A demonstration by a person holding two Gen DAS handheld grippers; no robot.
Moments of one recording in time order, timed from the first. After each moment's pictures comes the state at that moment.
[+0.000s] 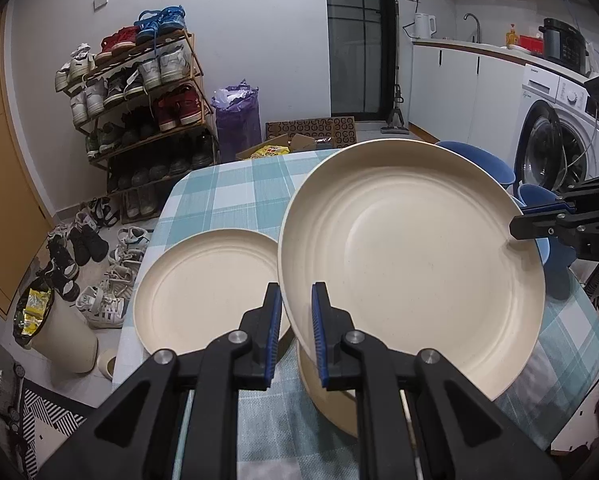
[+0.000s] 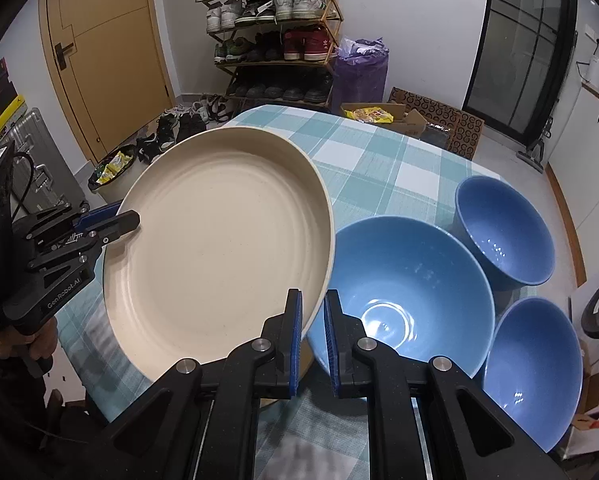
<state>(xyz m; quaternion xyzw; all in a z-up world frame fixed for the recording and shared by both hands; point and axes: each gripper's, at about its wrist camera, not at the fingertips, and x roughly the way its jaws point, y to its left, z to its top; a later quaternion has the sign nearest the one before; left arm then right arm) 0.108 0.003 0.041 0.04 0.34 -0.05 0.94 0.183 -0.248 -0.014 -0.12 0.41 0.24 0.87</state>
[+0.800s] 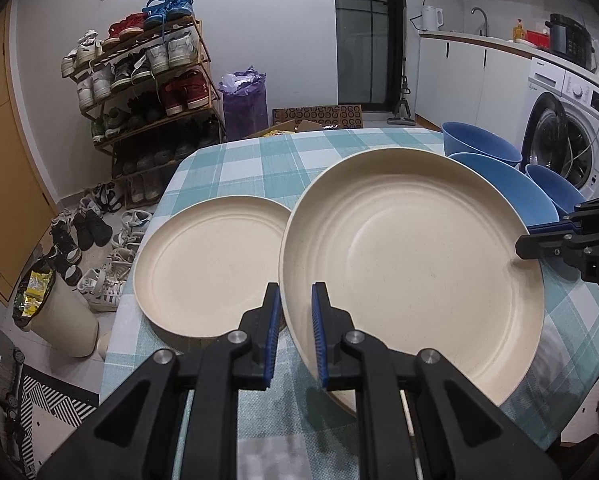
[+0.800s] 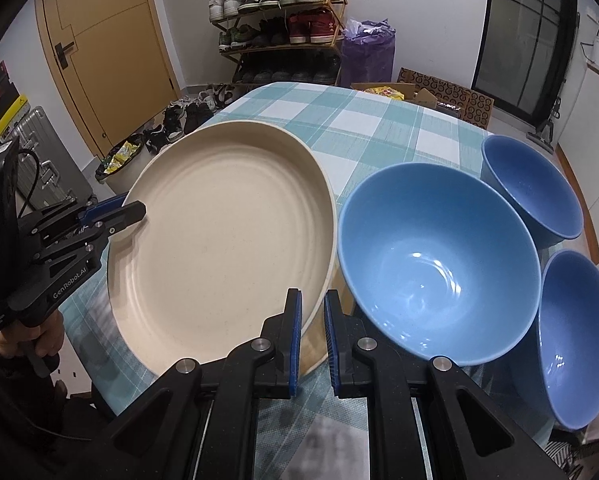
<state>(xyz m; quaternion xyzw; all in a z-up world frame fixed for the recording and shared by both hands) 0.095 0.008 0.014 0.03 0.36 -0.04 0.93 0.164 -0.243 -0.056 -0.11 0.44 0.25 0.86</state>
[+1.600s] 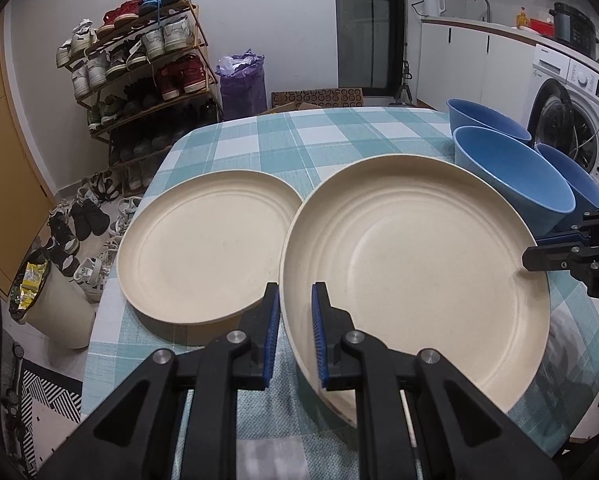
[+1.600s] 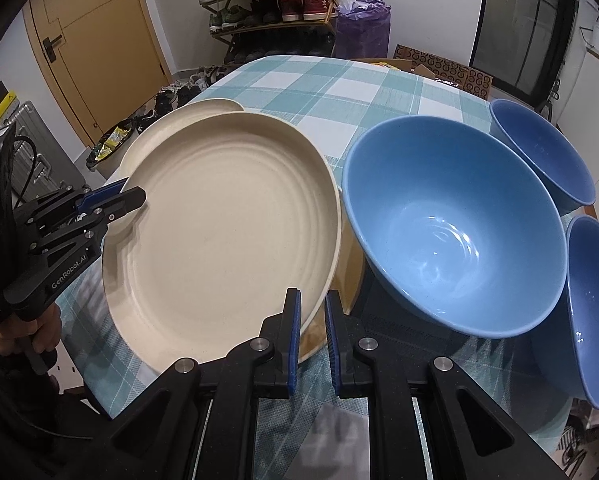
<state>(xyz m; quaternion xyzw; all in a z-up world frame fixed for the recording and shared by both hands) 0.106 0.007 -0.013 0.04 0.38 -0.04 0.92 0.165 -0.239 -0.088 -0.11 0.47 0.24 0.84</state>
